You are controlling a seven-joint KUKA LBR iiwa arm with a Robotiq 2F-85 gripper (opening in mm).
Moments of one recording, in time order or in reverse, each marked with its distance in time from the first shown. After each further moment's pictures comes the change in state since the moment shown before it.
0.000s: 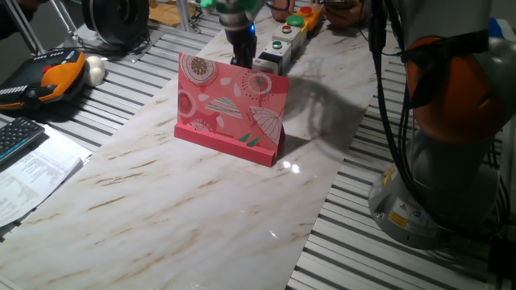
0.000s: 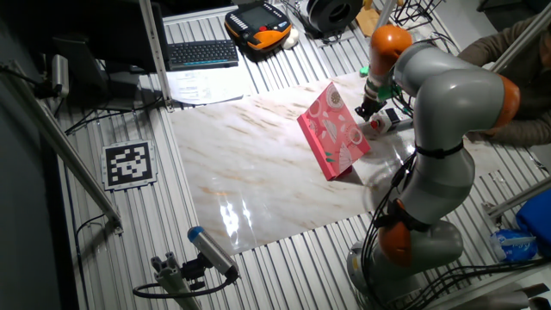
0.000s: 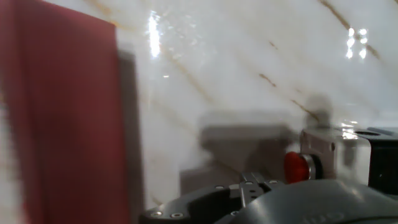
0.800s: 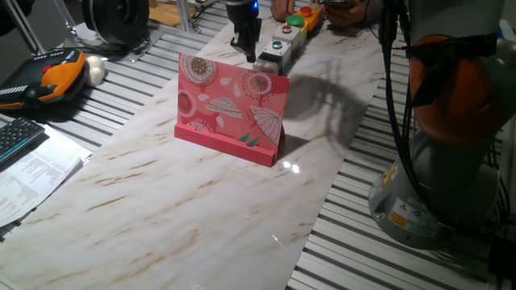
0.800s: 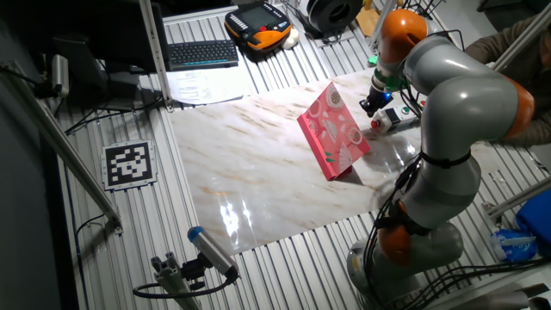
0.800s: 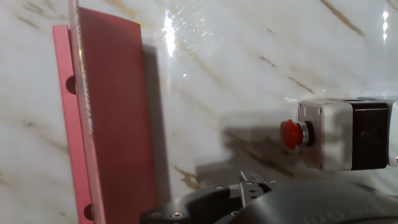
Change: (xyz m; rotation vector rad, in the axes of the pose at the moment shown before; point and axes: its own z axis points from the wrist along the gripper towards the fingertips) arm 0.021 0.004 -0.047 -0.055 0.007 0.052
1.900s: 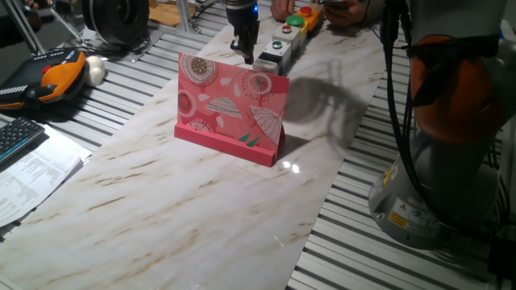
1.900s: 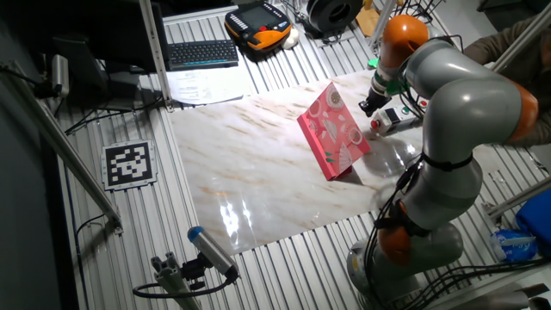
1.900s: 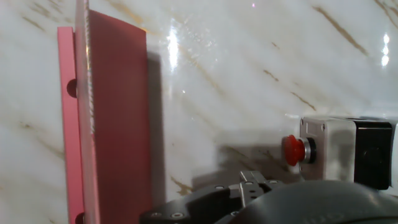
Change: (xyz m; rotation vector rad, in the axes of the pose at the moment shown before) arm -0.004 0.001 0.003 0.004 -0.070 -0.045
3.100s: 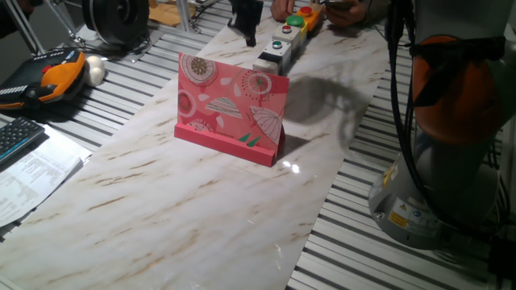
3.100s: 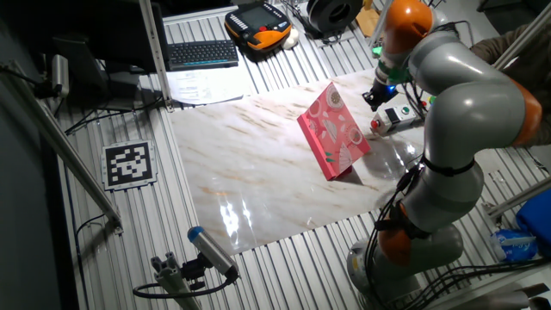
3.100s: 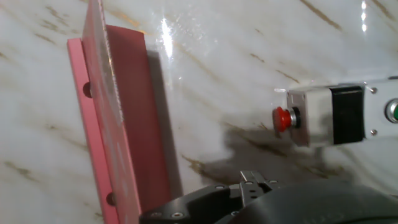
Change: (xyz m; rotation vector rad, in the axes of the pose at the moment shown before) arm 0.018 0.004 -0.075 -0.003 0.073 0.127
